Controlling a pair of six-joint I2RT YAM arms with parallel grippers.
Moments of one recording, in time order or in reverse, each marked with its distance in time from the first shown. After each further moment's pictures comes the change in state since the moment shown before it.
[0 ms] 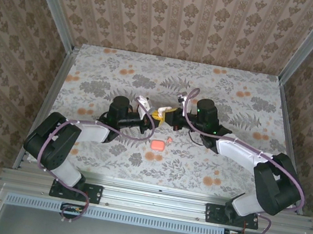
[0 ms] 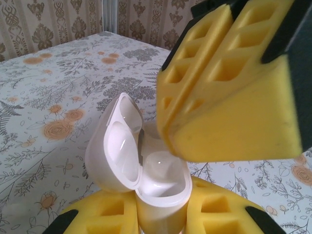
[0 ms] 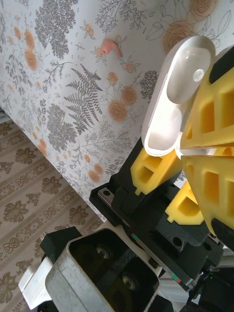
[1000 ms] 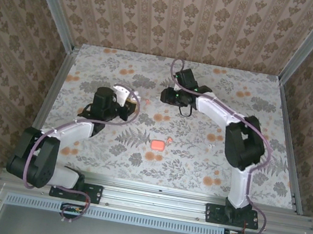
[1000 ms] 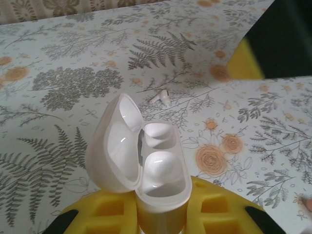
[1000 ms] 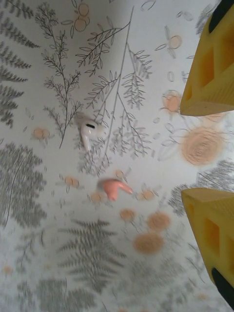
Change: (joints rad) left arm 0.214 -0.210 0.045 -0.491 -0.406 -0.008; right arm -0.033 0.589 0.830 -0.785 0.376 0.187
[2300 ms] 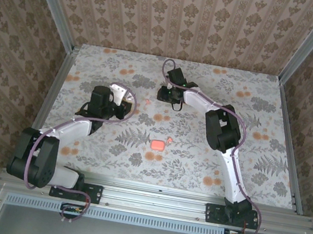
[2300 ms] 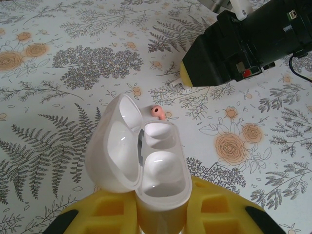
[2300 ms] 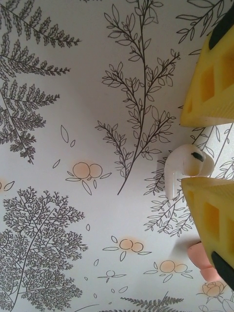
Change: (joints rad) left arm 0.042 -0.001 0.007 -0.071 -0.005 0.000; right arm -0.019 0.365 0.330 -0.011 -0.005 -0.026
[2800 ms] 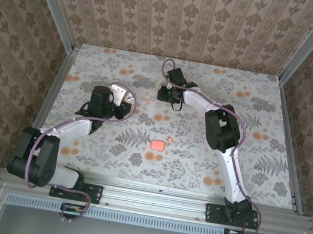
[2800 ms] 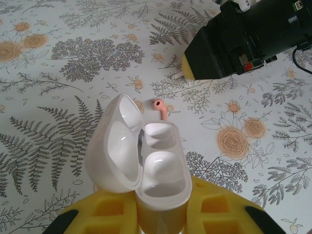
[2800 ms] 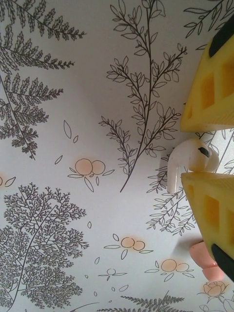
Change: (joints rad) left arm 0.005 0.010 0.004 -0.018 0.004 0.000; right arm 0.000 0.010 0.008 0.005 -0.009 -0.008
